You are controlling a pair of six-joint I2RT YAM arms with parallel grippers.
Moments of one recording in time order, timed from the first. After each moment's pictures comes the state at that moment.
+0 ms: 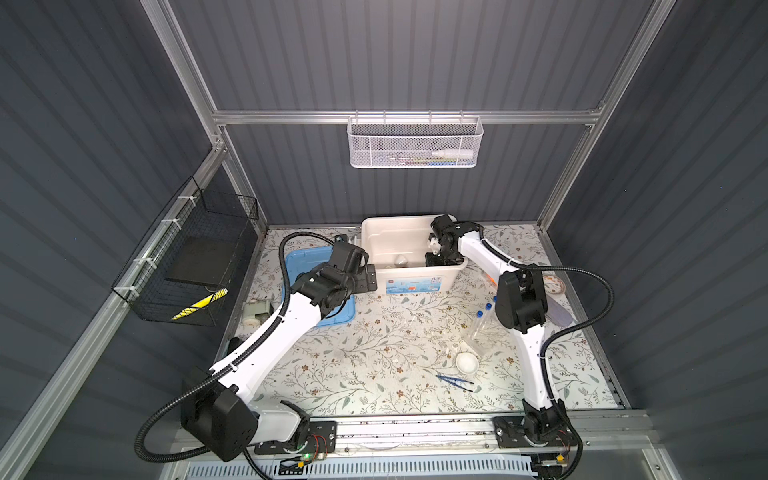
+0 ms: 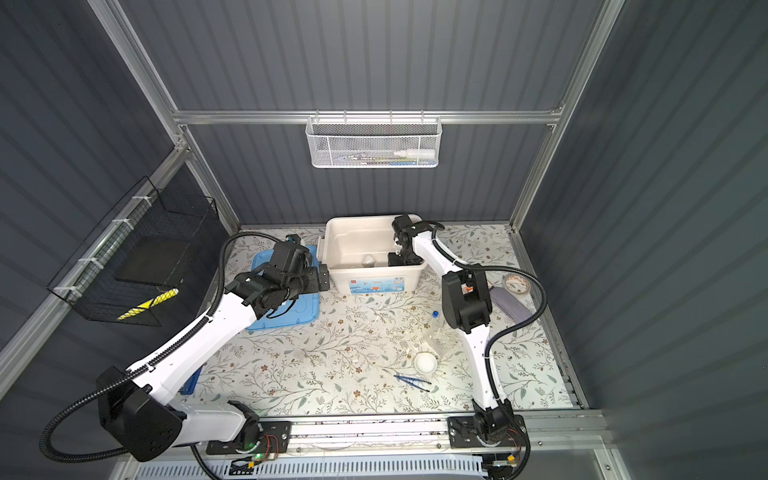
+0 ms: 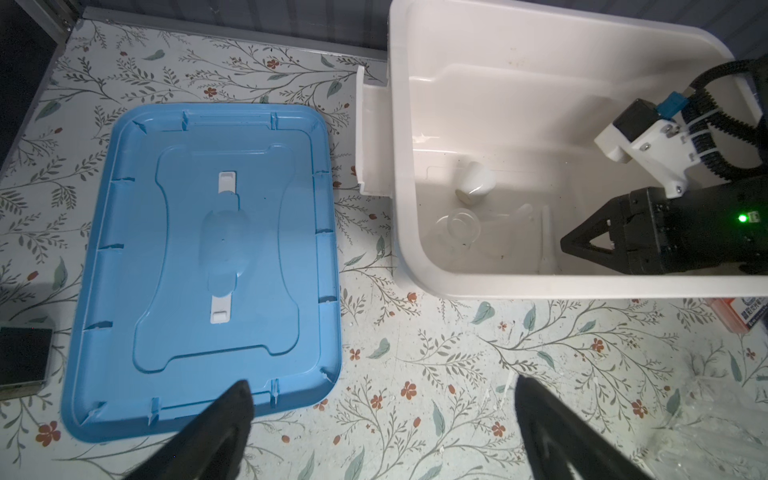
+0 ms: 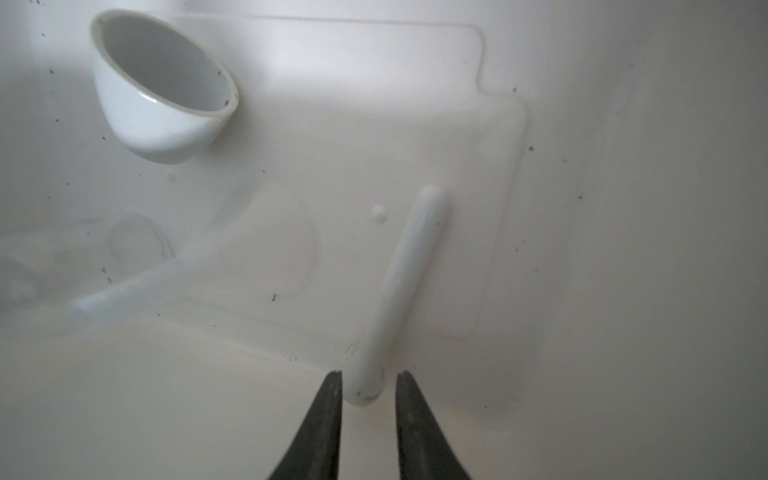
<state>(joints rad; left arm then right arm) -0.57 1.34 1.24 -0.69 -0.27 -0.47 0.40 2.35 2.08 -1.05 -0.19 0.26</state>
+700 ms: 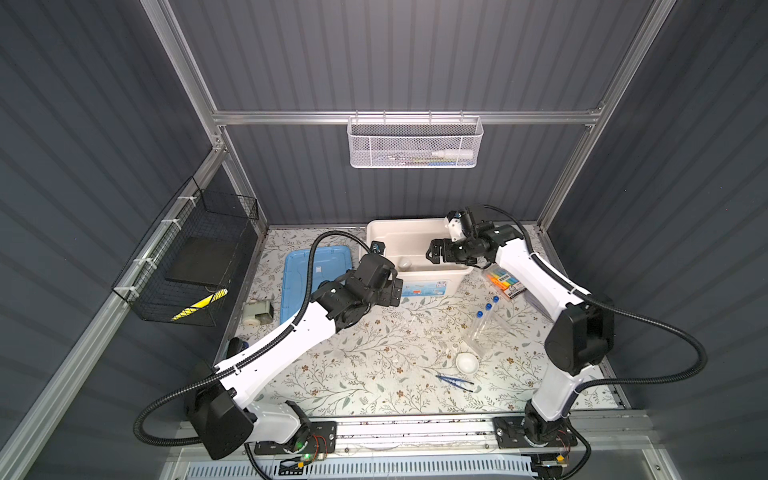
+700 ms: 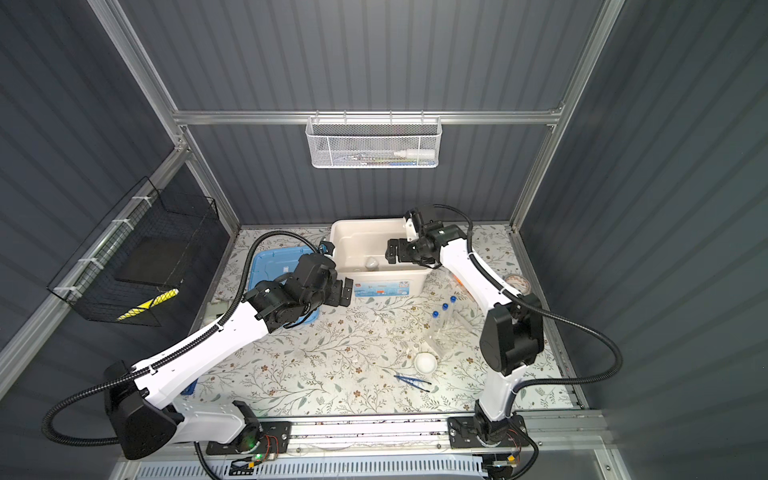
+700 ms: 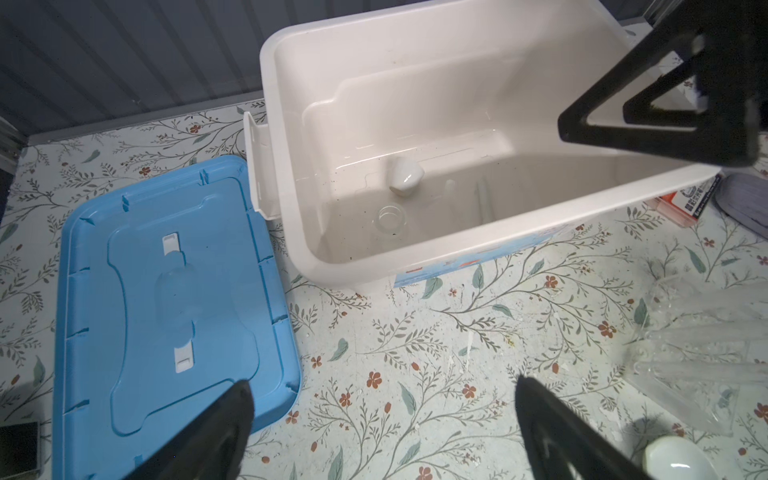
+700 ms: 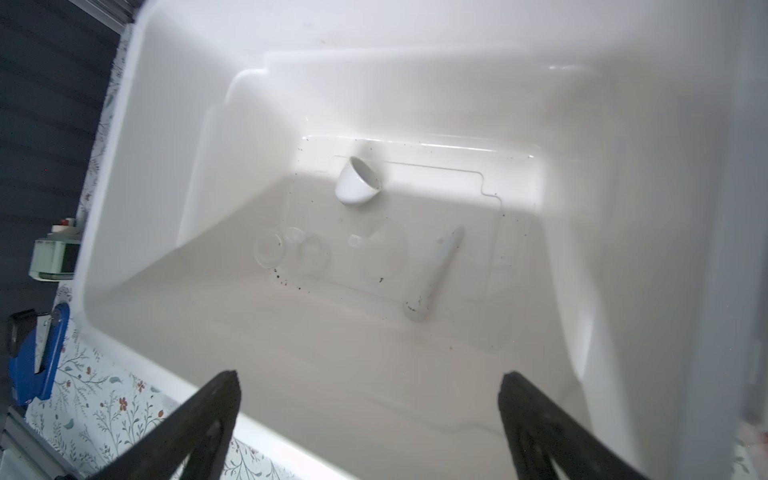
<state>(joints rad) -0.81 1.35 1.26 -0.67 -0.37 -0.33 0.39 1.78 1.65 -0.76 -0.20 0.28</state>
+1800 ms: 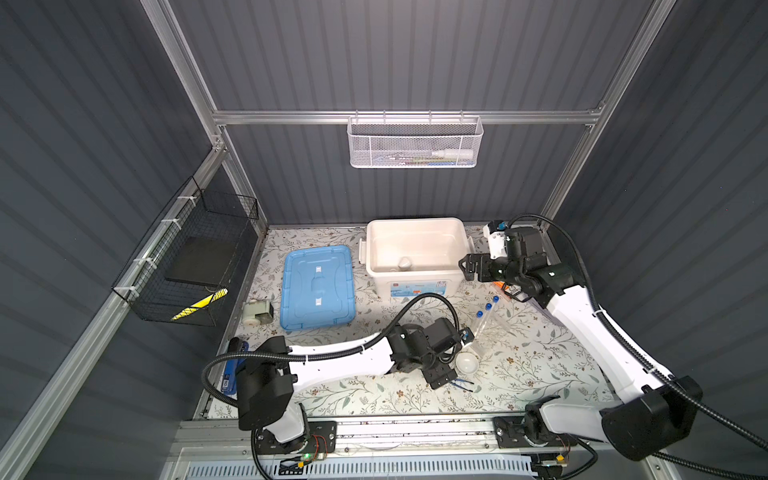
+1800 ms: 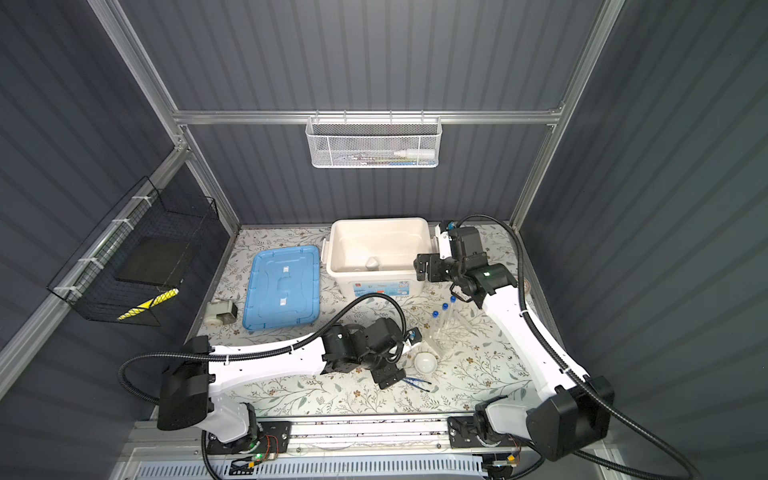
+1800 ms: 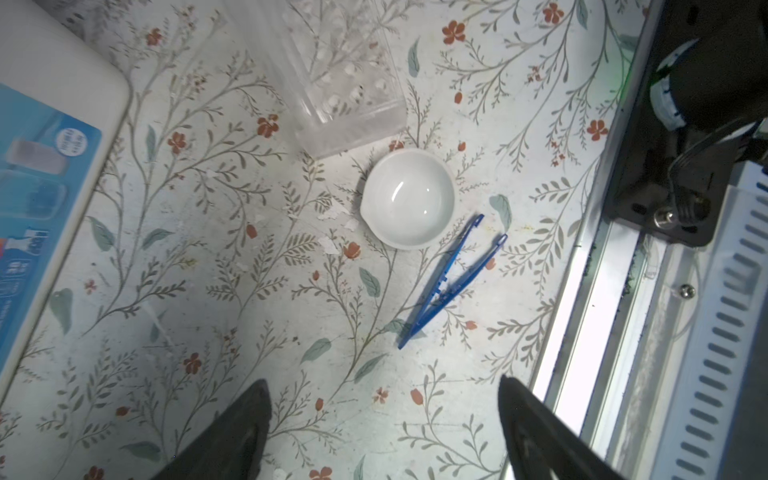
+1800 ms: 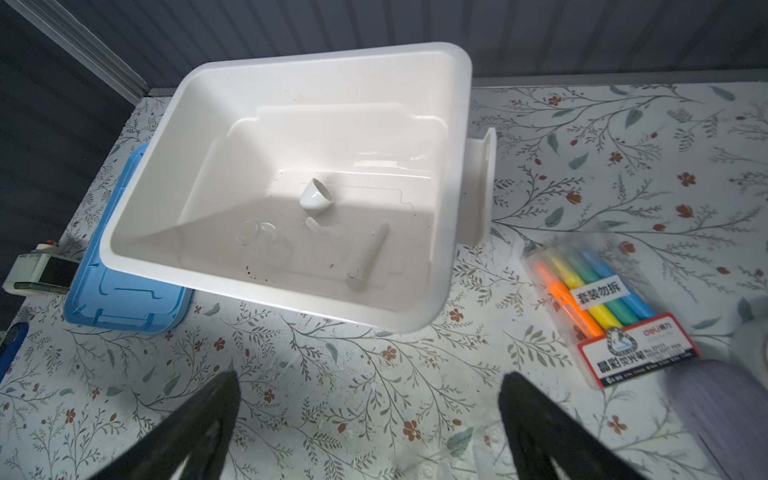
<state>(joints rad) -1.24 1.62 1.17 -0.56 -0.02 0.04 0.31 1.26 1.22 -0.63 -0.08 0.22</state>
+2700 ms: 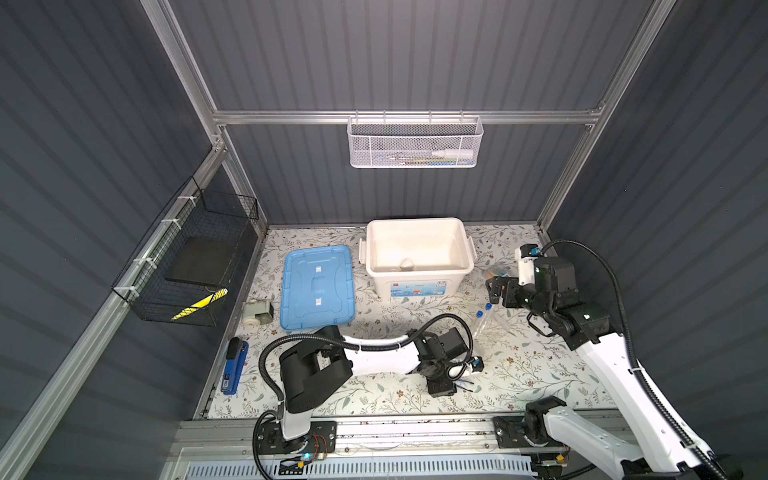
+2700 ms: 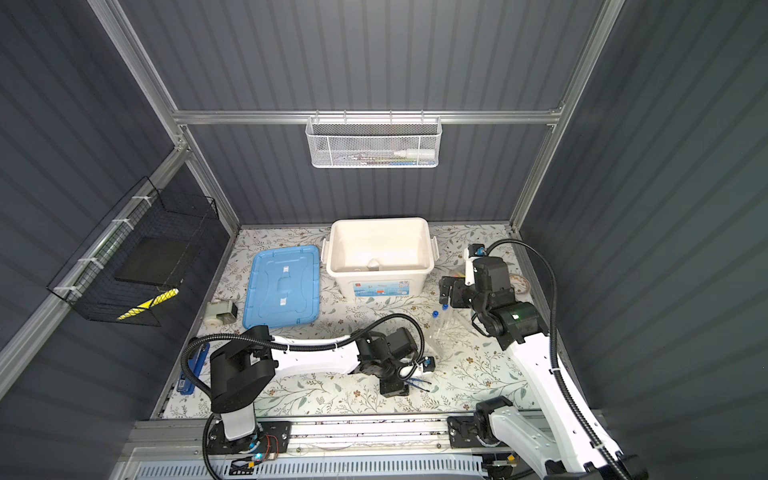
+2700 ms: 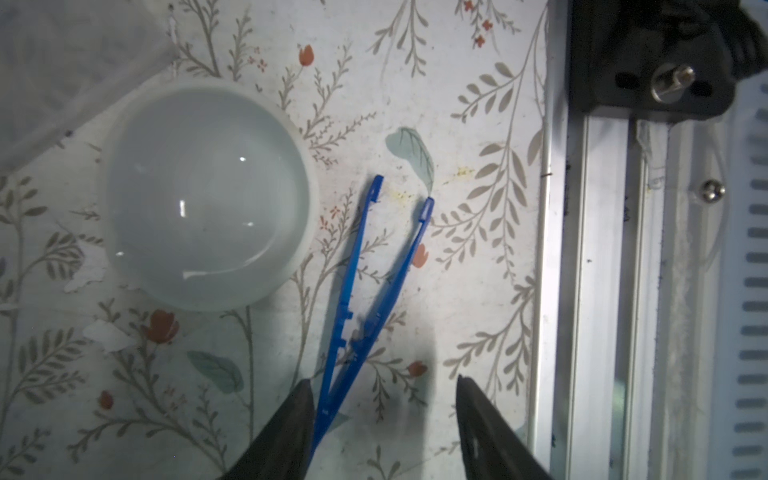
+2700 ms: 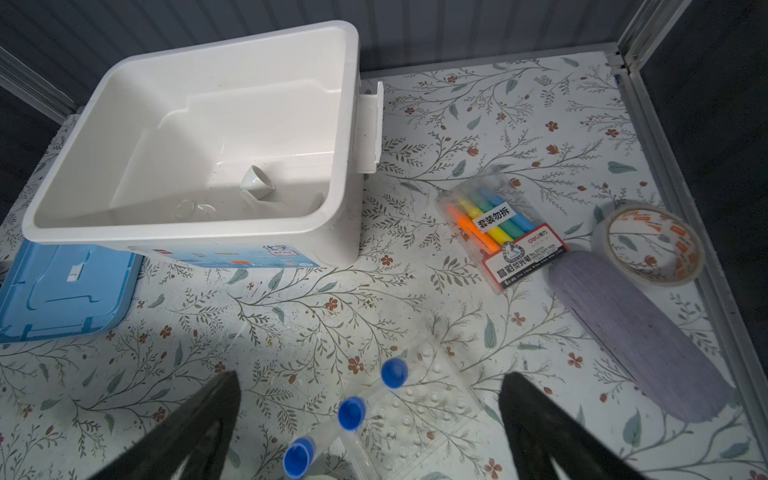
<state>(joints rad) -1.24 1.87 1.19 -0.48 0.23 0.28 0.26 0.95 1.02 -0.73 0.04 0.24</state>
